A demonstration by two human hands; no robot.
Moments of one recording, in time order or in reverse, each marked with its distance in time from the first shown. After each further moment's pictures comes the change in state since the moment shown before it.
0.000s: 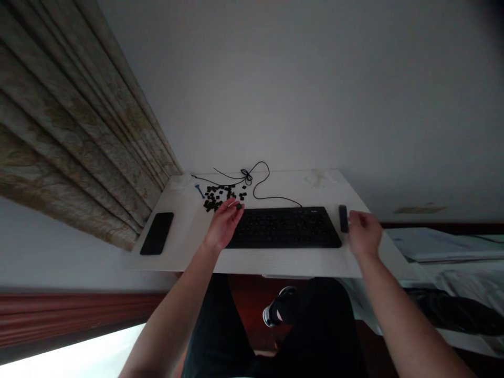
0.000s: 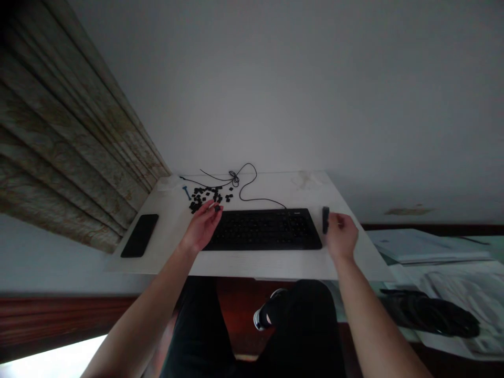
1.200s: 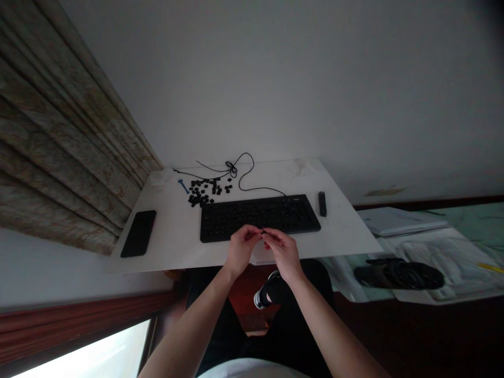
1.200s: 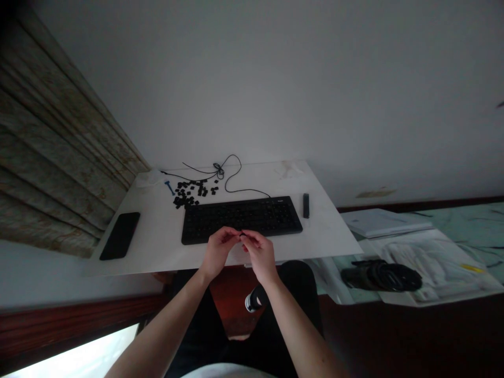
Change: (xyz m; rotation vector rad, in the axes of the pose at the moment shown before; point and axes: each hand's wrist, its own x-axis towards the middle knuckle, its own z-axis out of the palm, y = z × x) left_hand -0.078 -0.065 0.052 0.363 -0.128 -0.009; right_hand -0.182 -0.094 0.027 0.646 -0.569 0.287
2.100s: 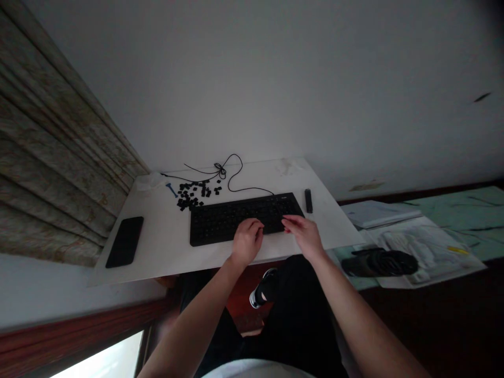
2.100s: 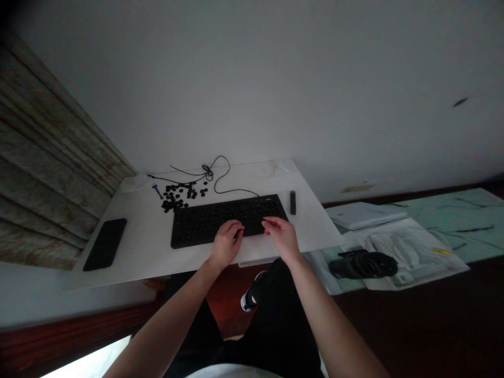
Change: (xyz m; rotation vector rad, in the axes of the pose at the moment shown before) left_hand 0.023 -0.020 0.030 0.691 -0.097 0.520; right_hand 0.055 -0.013 -0.089 -0.221 0.109 -0.047
